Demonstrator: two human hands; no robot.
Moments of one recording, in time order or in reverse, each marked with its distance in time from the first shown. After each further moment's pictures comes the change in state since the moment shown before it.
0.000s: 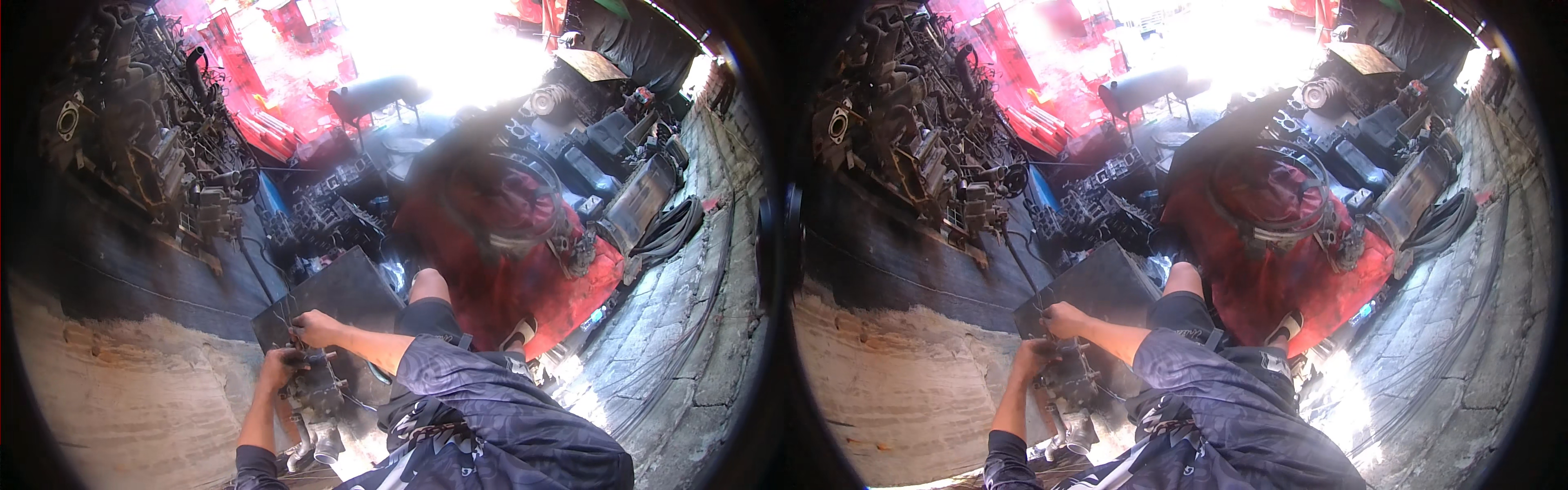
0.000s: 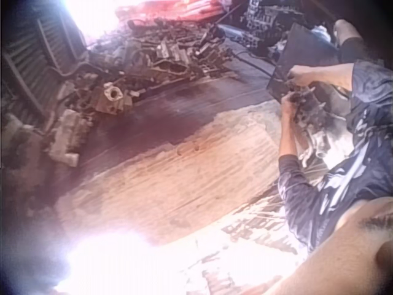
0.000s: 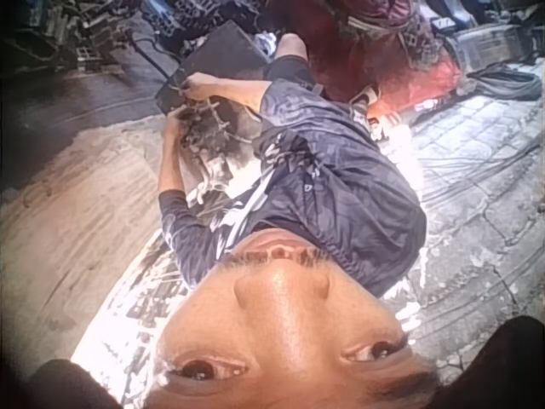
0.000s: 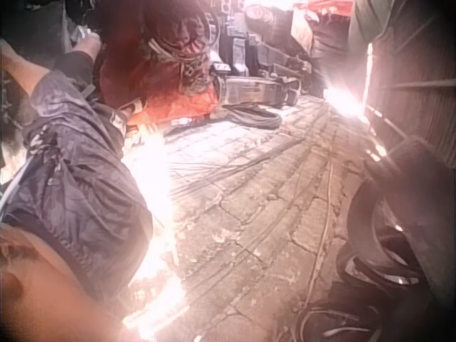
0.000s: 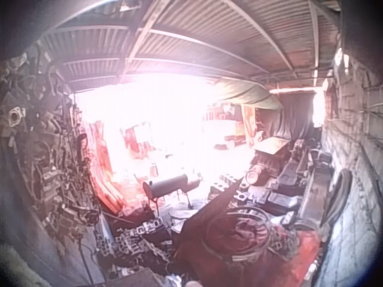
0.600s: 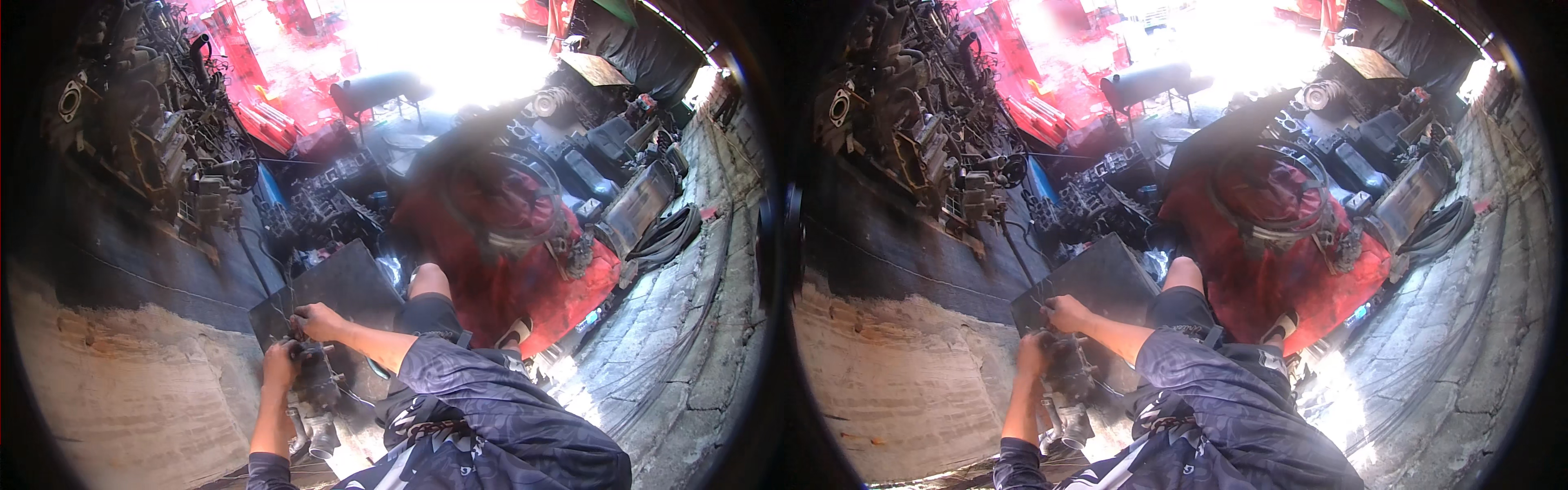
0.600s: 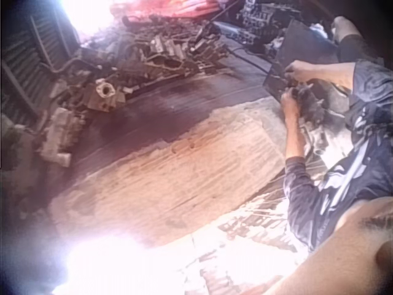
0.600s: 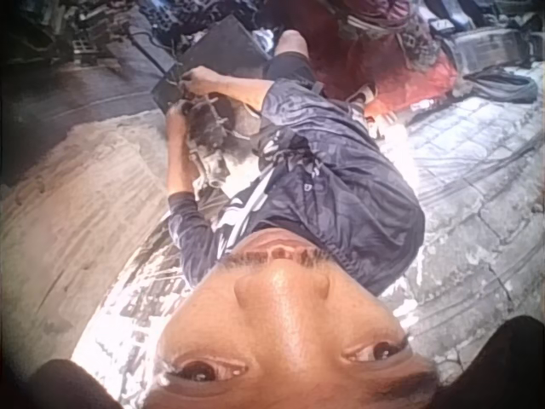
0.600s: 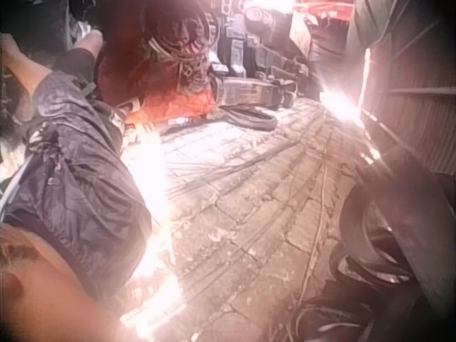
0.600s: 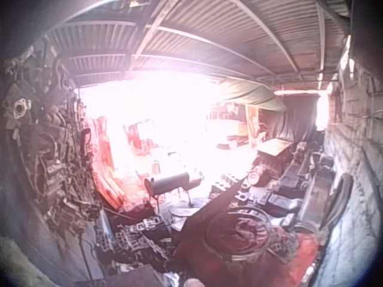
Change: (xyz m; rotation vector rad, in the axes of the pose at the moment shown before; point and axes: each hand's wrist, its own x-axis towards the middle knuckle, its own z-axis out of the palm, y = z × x) left_hand -0.007 0.014 0.022 0.395 0.295 0.200; right_hand -0.006 0.000 0.004 0.257 0.061 0.162
